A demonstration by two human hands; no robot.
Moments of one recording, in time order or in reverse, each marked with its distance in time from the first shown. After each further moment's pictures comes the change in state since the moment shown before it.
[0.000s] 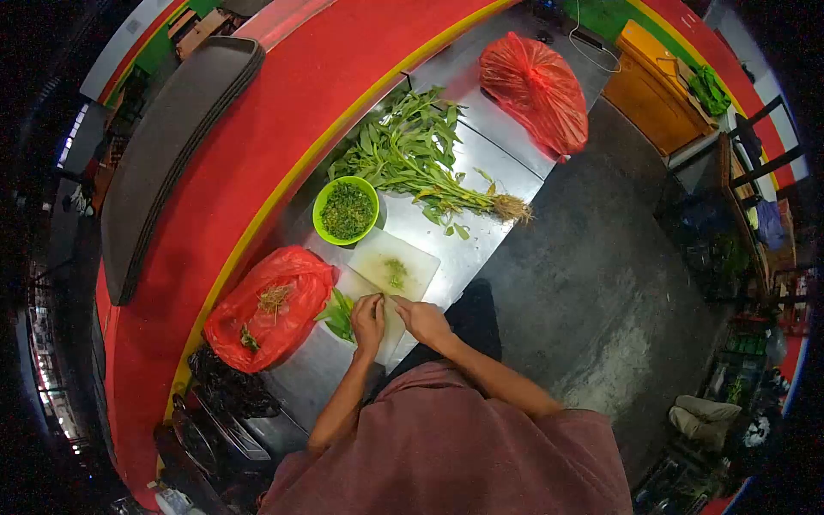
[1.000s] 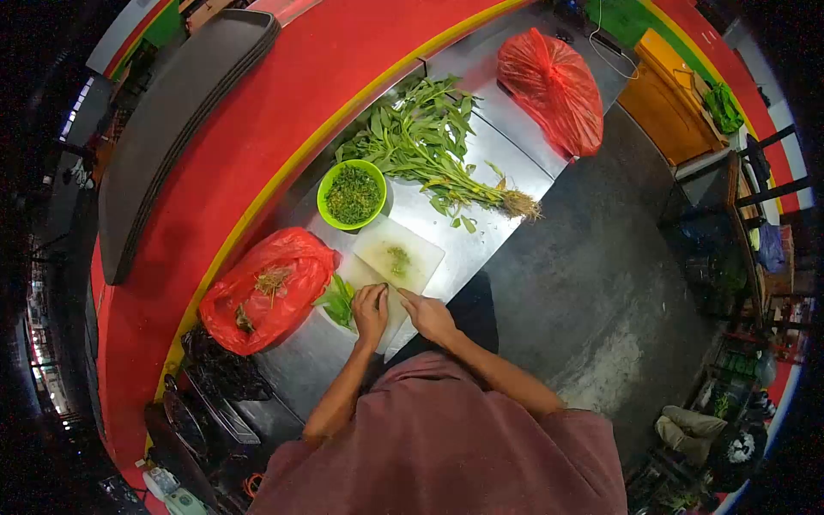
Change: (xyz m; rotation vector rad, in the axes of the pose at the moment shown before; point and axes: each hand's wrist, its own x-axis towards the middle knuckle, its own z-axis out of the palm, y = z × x) left_hand -0.004 0.008 0.002 0.028 0.025 0.006; right_hand -0.011 0.004 -0.009 0.153 -0.033 0.006
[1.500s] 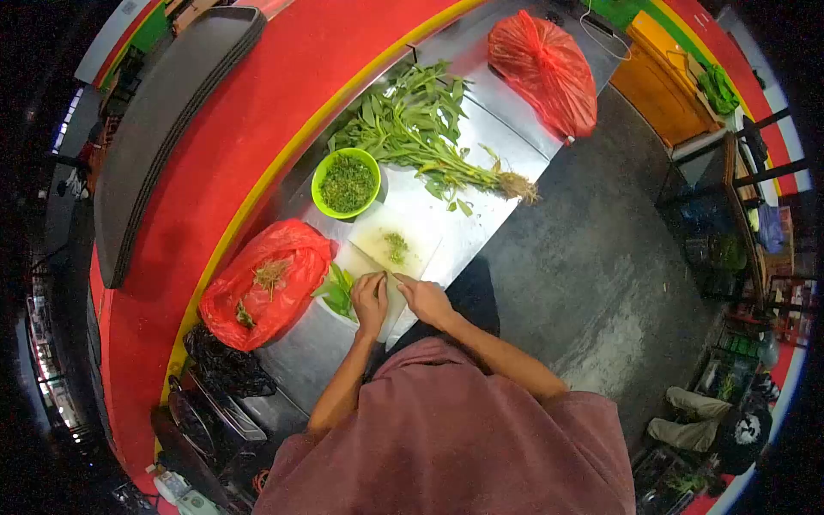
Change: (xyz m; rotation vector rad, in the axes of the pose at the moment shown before) left_hand -0.002 0.000 0.000 0.020 -0.020 -0.012; right_hand 0.007 -0.006 0.002 -0.015 0.001 0.014
